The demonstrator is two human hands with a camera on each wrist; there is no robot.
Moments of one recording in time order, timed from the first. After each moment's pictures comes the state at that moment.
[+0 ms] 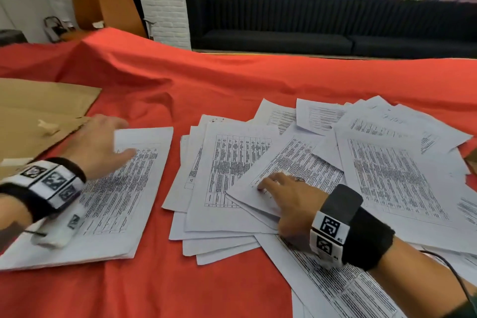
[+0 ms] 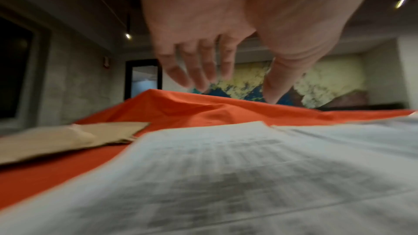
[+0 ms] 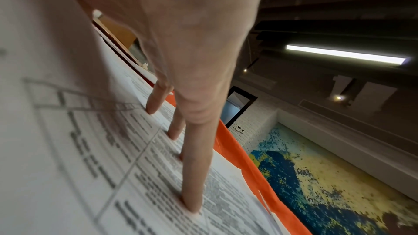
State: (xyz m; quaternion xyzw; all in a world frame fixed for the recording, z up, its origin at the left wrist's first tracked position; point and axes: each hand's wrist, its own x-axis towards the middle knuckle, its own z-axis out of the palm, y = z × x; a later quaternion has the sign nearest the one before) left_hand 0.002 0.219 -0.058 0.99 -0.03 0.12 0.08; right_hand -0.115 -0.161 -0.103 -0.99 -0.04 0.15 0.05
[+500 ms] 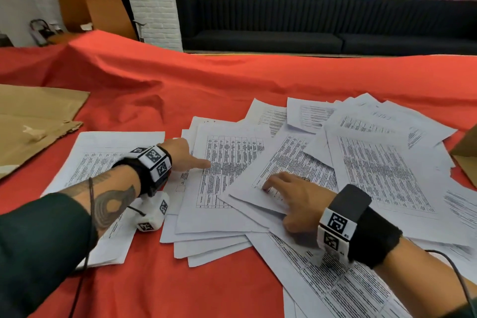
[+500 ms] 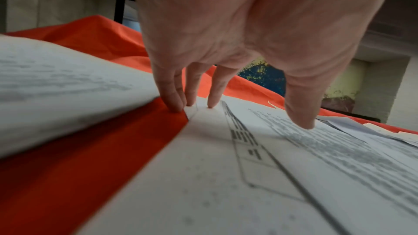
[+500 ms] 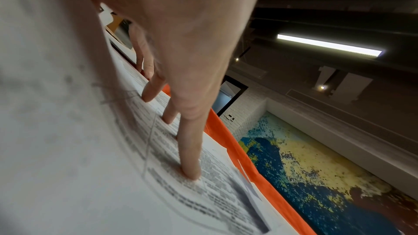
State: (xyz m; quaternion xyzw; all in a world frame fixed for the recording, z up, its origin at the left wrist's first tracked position) left_hand 0.037 0.068 -0.079 0.99 -0.05 -0.13 0.06; right_hand -0.128 -0.195 -0.080 -0.98 -0.07 0.15 0.09
